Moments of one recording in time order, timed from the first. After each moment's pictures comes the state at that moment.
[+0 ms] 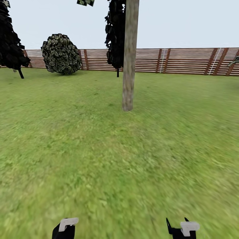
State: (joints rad) left arm -0.27 0.04 0.06 -0.42 0.00 -0.30 0.04; right arm -0.21 -0.12 0.00 -0.42 0.00 -0.60 0.00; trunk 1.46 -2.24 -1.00
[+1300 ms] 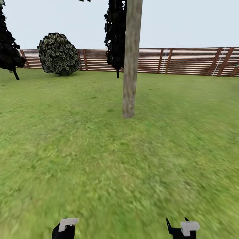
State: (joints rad) left arm -0.27 0.04 0.06 -0.42 0.00 -0.30 0.04; right arm -0.21 -0.12 0.00 -0.42 0.00 -0.60 0.00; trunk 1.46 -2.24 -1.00
